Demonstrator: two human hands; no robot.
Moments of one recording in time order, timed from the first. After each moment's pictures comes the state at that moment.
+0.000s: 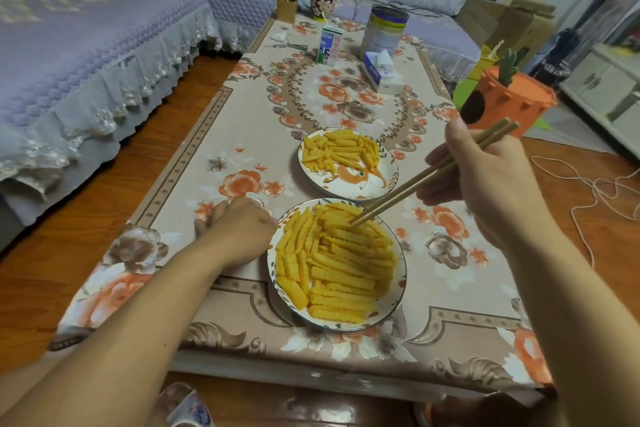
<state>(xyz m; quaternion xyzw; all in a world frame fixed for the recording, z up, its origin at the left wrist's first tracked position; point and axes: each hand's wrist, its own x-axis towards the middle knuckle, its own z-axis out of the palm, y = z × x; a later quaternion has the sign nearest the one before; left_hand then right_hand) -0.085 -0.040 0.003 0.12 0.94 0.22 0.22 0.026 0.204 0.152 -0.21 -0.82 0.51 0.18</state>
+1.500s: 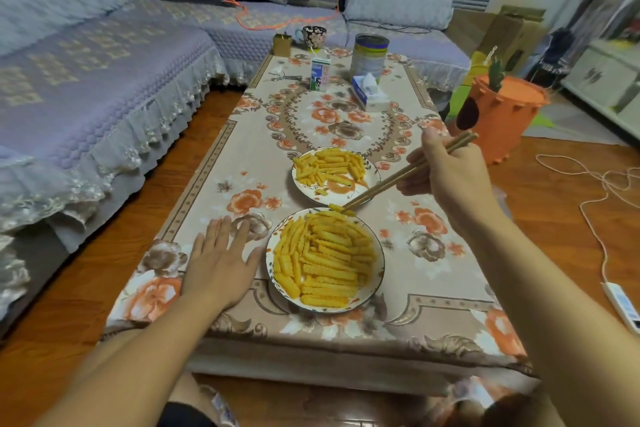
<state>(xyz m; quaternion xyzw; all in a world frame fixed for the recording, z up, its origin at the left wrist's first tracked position) -0.046 -0.069 -0.036 0.14 0.99 0.05 0.06 0.042 0.226 0.162 -0.20 -0.76 0.58 0.23</state>
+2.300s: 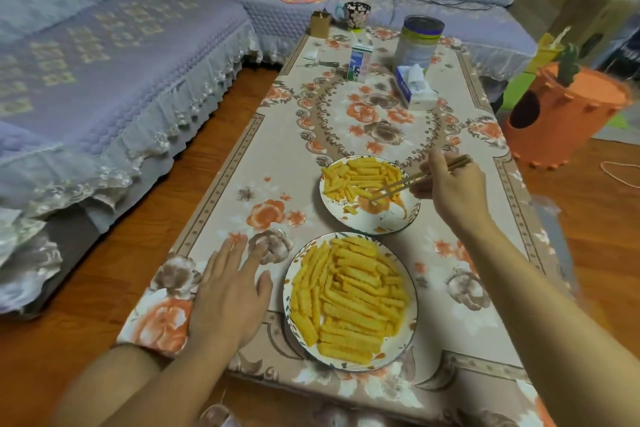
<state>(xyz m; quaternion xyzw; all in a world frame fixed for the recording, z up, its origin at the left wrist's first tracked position) -0.044 -0.069 -0.039 0.11 0.99 0.09 0.01 -0.080 0.266 0.098 -0.23 -0.80 0.53 0.19</state>
